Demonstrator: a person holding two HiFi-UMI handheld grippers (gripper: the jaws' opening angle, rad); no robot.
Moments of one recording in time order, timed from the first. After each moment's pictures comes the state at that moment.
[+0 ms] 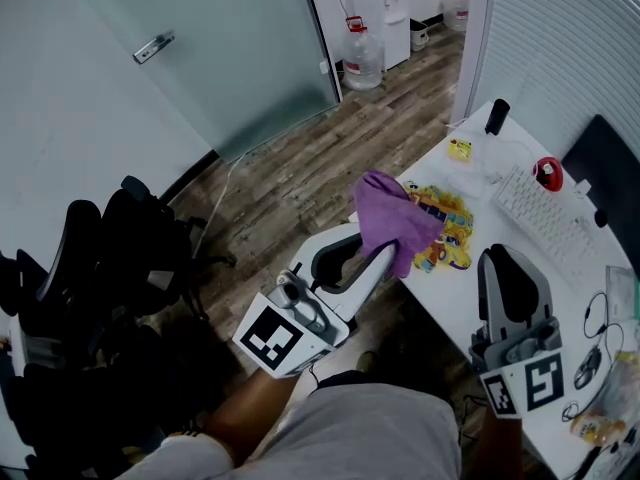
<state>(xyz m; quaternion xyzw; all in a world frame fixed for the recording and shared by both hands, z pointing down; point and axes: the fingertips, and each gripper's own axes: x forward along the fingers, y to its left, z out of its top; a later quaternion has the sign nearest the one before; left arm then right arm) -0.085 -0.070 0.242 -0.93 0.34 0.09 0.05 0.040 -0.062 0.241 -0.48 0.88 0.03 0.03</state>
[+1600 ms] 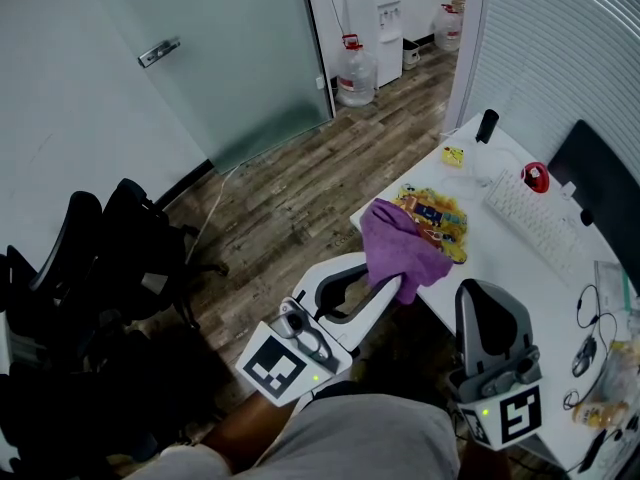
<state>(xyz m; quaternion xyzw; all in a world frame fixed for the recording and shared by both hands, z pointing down) -0.094 0.005 0.227 -0.94 0.32 0.12 0.08 -0.010 0.021 0.217 -0.45 0.89 0.09 0.05</state>
